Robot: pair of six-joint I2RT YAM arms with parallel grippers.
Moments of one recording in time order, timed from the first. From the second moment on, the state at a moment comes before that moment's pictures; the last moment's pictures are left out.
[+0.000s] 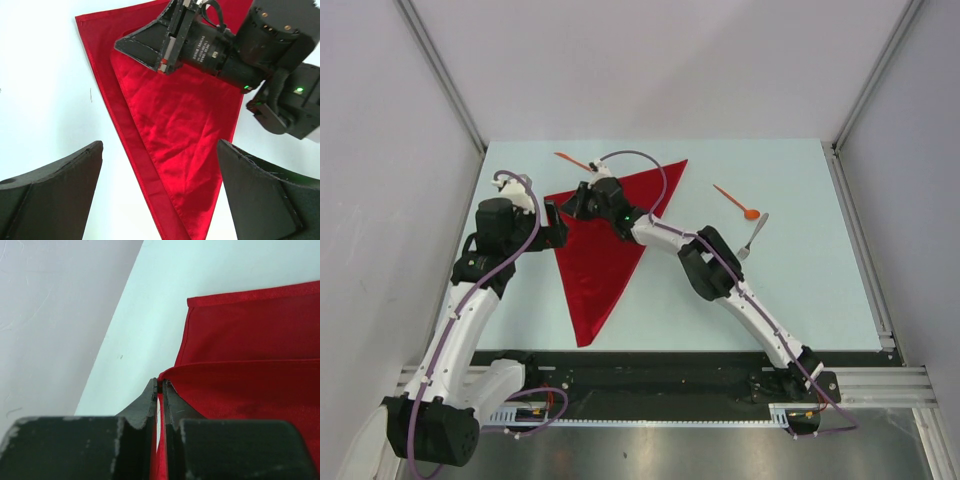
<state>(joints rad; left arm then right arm) -0.11 0.94 0.88 -0.46 0.08 -0.20 0.81 2.71 2.25 0.26 -0.18 0.83</state>
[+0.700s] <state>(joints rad) -0.10 0.94 0.88 -0.46 0.09 -0.20 0.84 2.85 2.40 0.40 -0.04 0.89</state>
